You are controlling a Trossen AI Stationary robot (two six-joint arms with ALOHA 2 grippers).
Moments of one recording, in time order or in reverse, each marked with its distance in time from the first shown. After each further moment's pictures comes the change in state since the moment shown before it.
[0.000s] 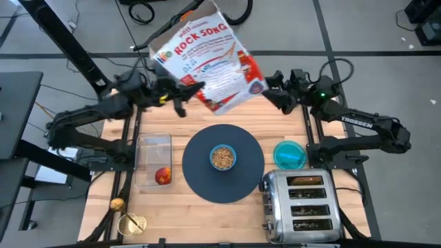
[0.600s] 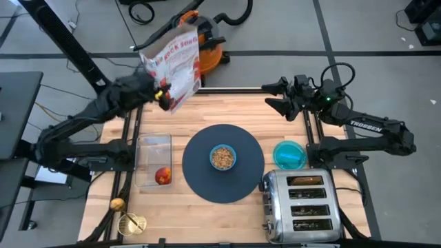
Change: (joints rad) left arm 0.203 -0.280 -0.329 -0.478 -0.307 -0.037; right arm 0.083 -0.105 0.000 -0.189 0.120 -0.040
